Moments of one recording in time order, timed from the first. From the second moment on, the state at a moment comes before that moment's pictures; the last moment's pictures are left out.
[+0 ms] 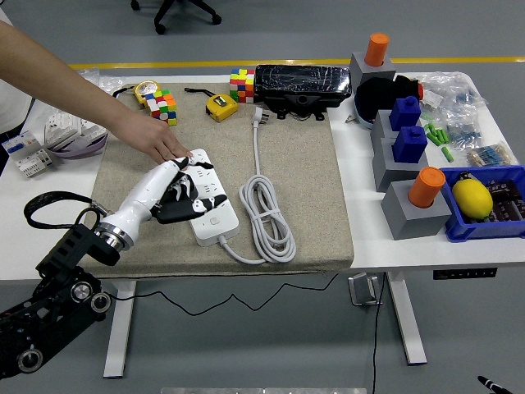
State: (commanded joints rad) left arm -0.30 0.35 -0.88 -1.43 1.64 0.35 0.07; right arm 0.07 -0.22 1.15 0.31 -1.03 -0.01 -0.06
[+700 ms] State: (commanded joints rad) left arm -0.37 0.32 -0.89 -1.21 1.81 0.32 0.17; right arm 0.07 -0.22 1.15 0.31 -1.03 -0.01 -0.06
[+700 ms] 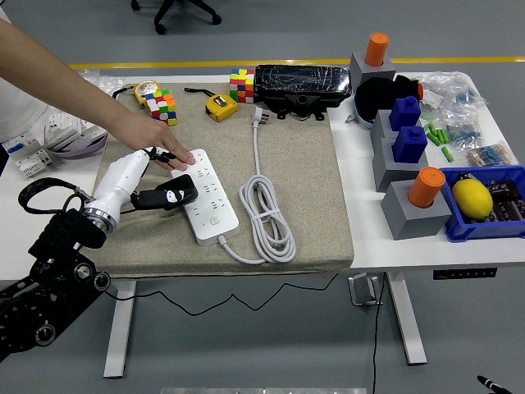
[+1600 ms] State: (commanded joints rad) left arm -0.43 0.29 -0.81 -1.10 1.76 0.40 0.13; right arm 0.07 -0.22 1.14 0.31 -1.03 -0.01 -0.06
